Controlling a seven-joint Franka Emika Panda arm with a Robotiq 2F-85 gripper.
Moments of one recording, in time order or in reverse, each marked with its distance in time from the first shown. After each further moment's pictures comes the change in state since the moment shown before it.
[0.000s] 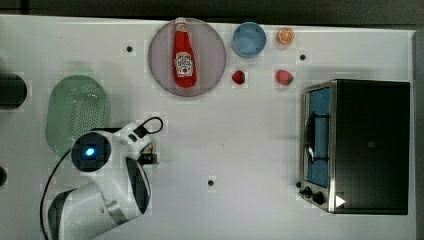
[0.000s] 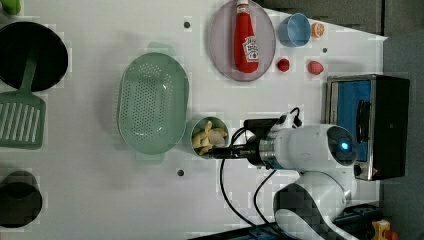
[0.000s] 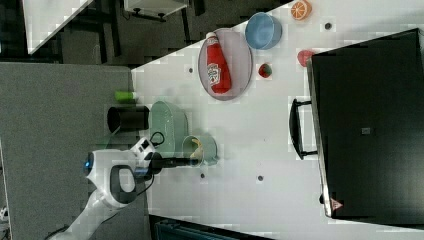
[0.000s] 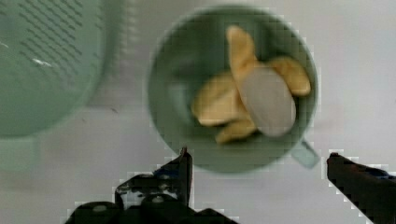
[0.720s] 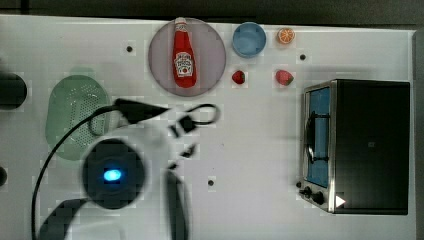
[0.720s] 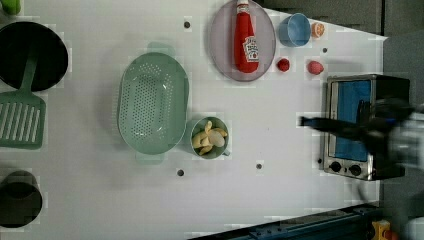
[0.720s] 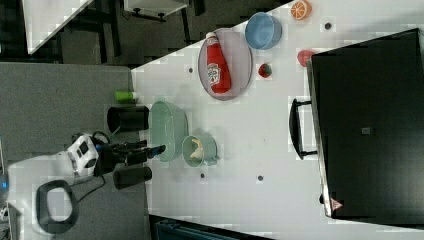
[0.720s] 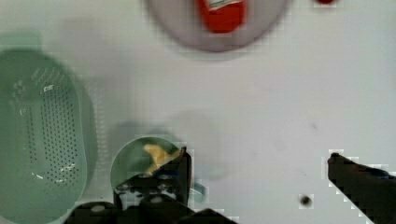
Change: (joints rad) arm -0.039 -0.412 -0.241 0.135 -0.006 -0.366 0.017
